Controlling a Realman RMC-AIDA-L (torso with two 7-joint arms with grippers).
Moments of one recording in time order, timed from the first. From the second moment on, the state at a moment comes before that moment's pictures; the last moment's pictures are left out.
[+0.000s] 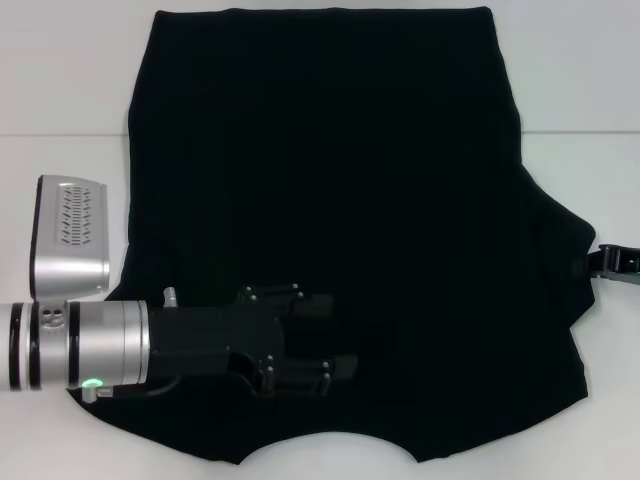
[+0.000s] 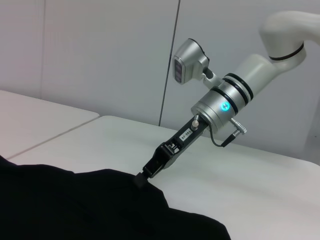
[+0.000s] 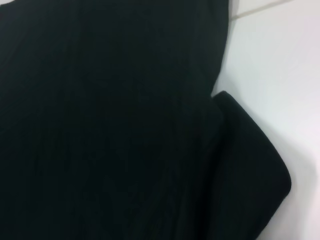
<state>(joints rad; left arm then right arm) -0.55 -2.16 0.75 0.61 2.01 1.56 -1.21 0.65 1.98 -0.65 -0.57 -2.40 -1.05 2.32</state>
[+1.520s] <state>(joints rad) -0.55 -2.16 0.74 0.61 2.01 1.57 -1.24 0.62 1.97 -0.48 -0.58 -2.31 -1.00 2.18</state>
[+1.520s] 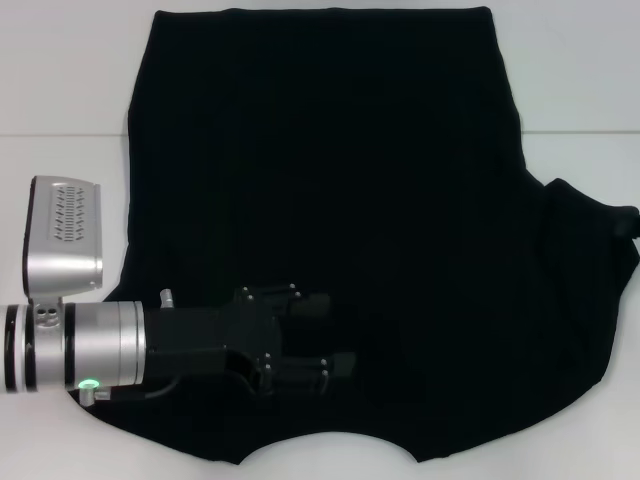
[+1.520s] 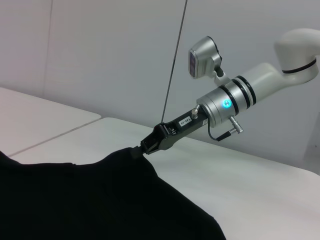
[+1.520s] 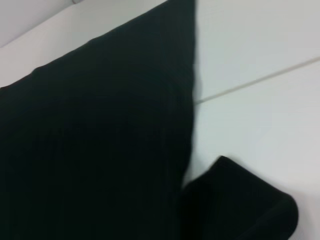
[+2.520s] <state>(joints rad) -0.55 -2.15 0.73 0.62 2.01 1.57 -1.25 0.76 2.03 -0.71 -0.57 -2.32 -1.09 2.18</state>
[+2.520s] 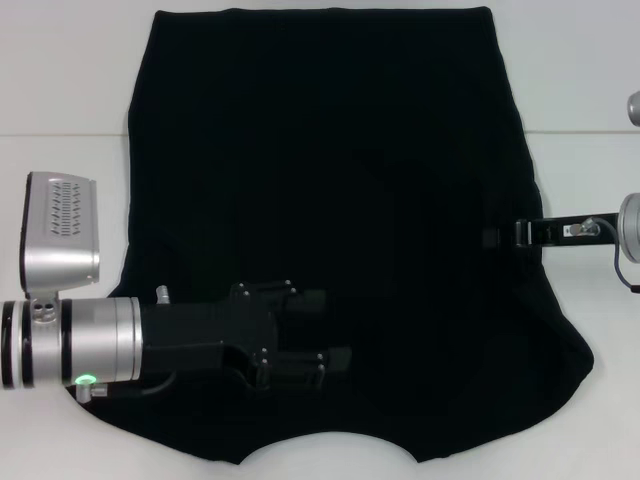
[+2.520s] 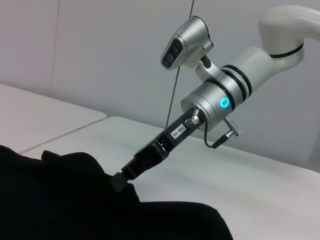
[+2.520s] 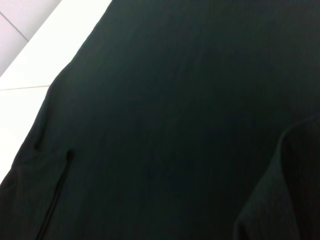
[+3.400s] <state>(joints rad) -0.55 -2.15 0.73 0.62 2.01 1.55 -1.25 0.77 2.04 -0.77 -0.57 -2.32 -1.10 2.21</state>
